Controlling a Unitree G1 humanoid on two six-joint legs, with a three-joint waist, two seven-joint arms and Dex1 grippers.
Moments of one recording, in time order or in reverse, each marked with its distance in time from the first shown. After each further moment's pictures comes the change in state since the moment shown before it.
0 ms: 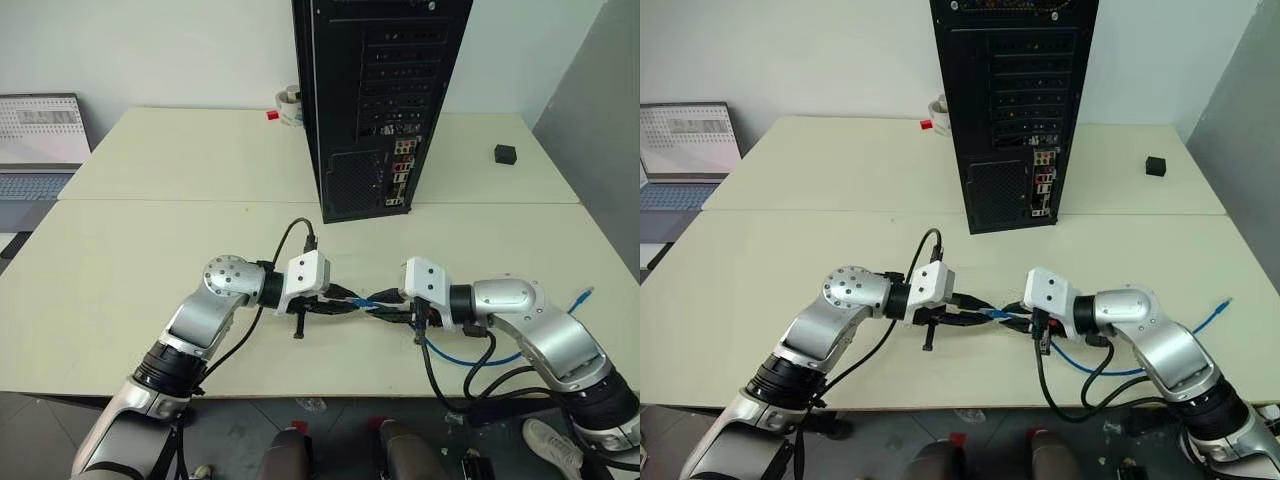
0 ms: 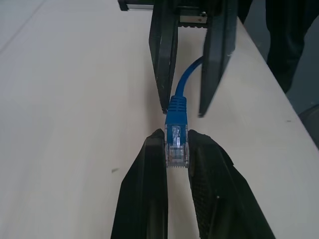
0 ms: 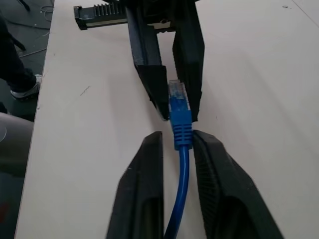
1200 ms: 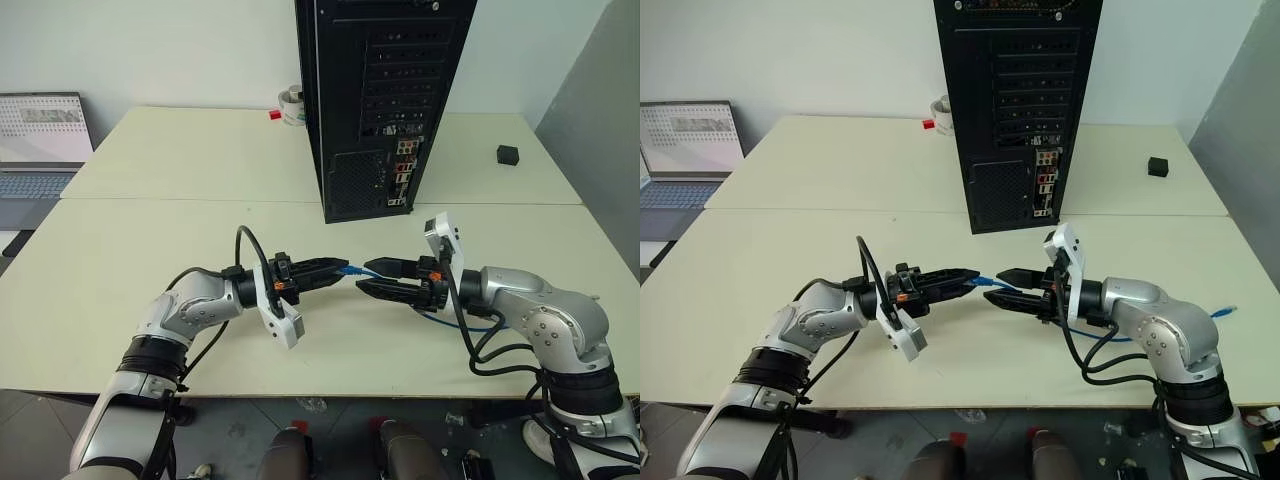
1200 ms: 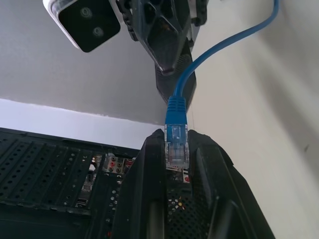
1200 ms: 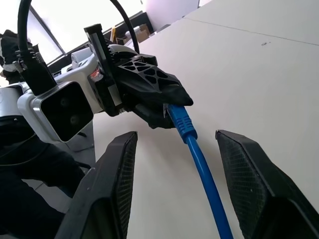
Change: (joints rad) left arm -0.034 0.023 0.162 0.419 0.756 -1.346 0.830; right arm -0.045 0.238 -0.258 0.057 0.471 0.397 -0.184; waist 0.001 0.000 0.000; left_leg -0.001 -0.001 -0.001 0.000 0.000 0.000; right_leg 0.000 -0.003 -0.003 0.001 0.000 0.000
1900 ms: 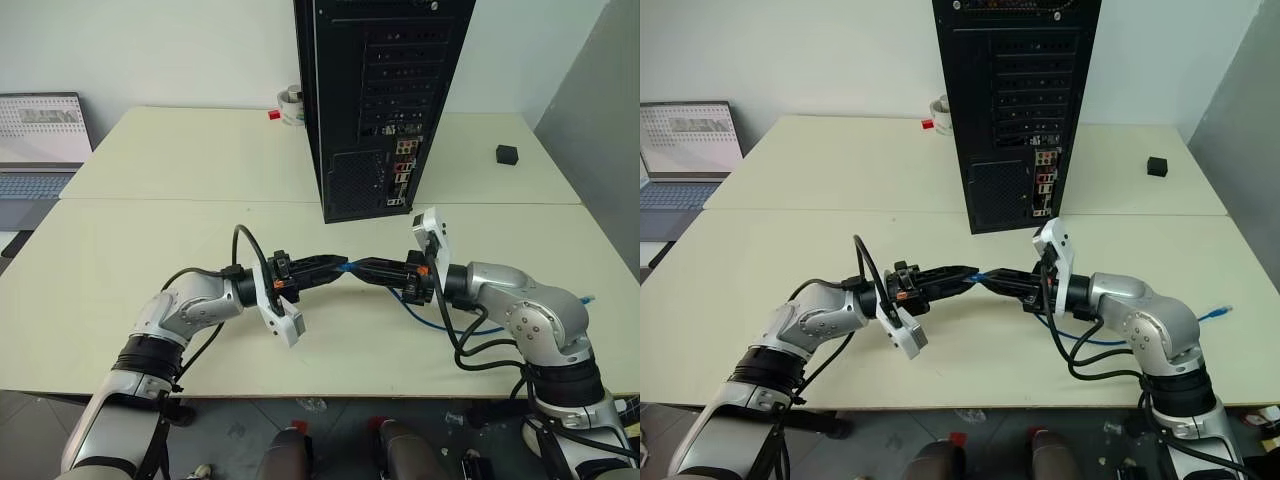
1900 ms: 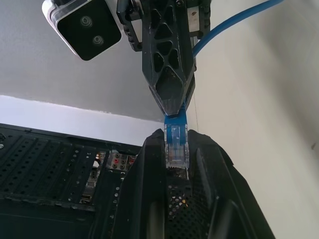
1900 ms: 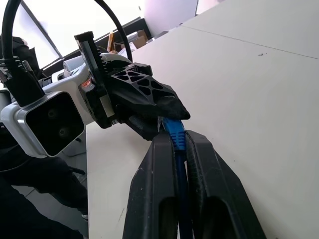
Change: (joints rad) left arm 0.000 0.034 -0.035 -0.023 0.007 0.038 0.062; right arm -0.032 0.031 0.023 0.035 -0.040 -0.044 -0.010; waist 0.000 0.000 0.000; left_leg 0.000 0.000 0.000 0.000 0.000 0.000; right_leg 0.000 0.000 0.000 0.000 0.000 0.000
